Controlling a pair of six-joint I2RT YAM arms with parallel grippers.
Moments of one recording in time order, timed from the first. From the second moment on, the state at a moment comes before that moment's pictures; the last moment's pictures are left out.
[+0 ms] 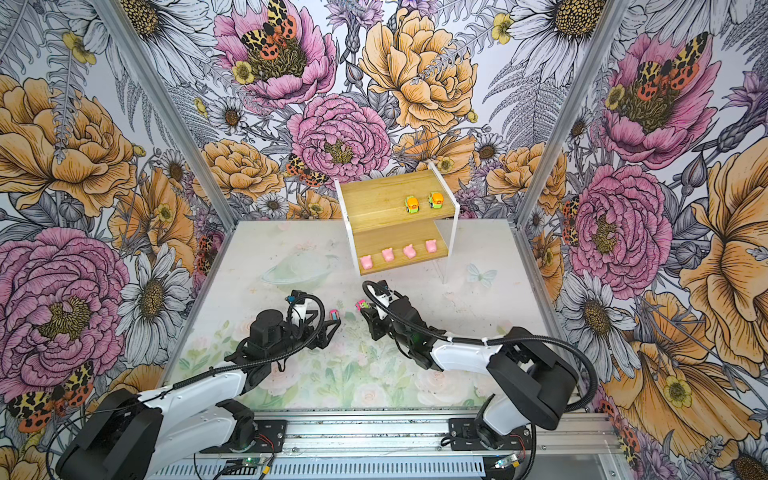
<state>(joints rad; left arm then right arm) -0.46 1.08 0.25 0.44 0.25 -0.30 0.82 1.42 0.59 0.43 0.01 0.27</state>
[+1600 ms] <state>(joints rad) -0.45 1.08 0.24 0.44 0.25 -0.31 0.57 1.60 1.78 -0.52 0.21 0.27</state>
